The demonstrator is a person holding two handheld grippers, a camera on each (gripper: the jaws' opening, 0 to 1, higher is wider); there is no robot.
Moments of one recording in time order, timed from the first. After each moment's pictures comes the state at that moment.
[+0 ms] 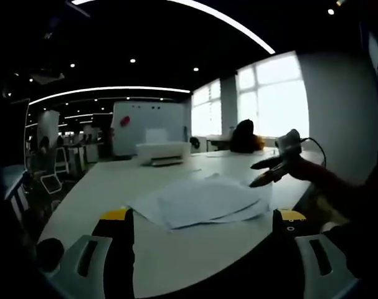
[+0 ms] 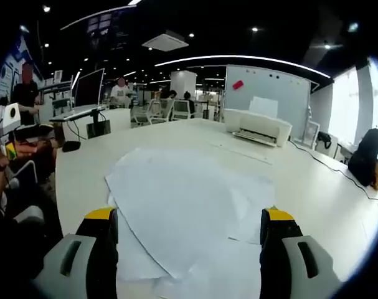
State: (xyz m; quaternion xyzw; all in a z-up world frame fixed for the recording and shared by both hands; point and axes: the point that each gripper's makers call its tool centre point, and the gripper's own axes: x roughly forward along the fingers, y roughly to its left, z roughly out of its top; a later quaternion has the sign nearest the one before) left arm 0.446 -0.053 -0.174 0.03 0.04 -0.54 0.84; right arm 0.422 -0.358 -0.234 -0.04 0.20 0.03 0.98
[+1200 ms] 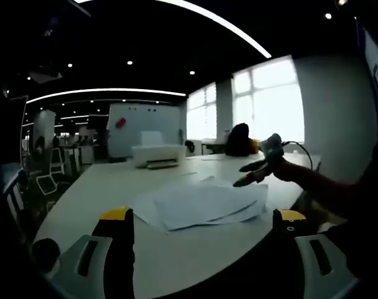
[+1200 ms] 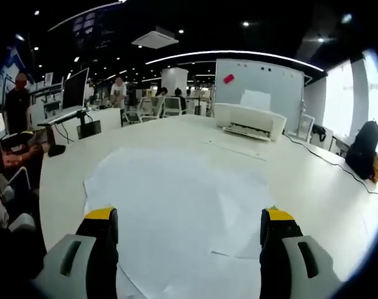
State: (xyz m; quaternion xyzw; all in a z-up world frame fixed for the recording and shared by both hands) left arm 0.444 -0.054 -0.176 0.02 0.03 -0.56 0.83; right arm 0.453 -0.386 -0.247 -0.02 0.22 0.00 0.98
